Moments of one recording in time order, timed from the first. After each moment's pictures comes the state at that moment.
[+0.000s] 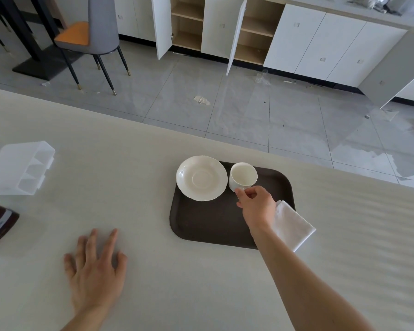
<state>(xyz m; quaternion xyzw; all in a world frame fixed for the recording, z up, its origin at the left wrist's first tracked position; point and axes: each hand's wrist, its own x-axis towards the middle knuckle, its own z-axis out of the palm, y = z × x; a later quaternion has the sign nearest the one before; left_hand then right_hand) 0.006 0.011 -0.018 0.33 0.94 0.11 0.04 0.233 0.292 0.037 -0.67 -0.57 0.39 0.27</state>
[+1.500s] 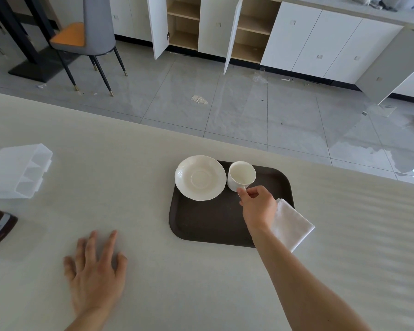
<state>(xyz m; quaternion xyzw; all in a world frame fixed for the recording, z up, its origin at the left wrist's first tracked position) 0.002 0.008 -0.030 0.34 0.93 0.11 0.03 0.233 0.289 0.036 -0.69 -0.57 0.34 0.29</state>
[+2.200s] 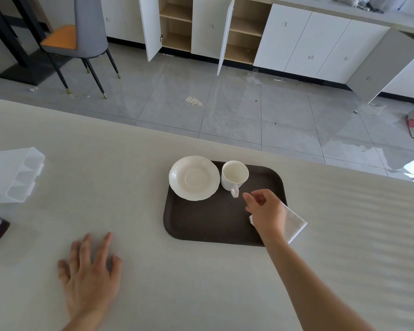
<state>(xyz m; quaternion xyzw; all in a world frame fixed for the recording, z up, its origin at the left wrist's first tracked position) 0.005 0.010 -0.023 0.34 0.93 0.13 0.04 0.277 0.281 0.046 -0.65 -0.59 0.36 0.30</state>
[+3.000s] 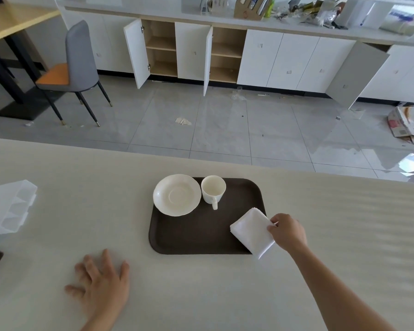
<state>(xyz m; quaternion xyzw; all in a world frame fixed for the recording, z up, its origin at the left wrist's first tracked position) 0.047 0.056 0.001 0.26 0.95 0.12 0.17 0.391 0.311 0.052 -0.71 -0.65 0.26 0.03</state>
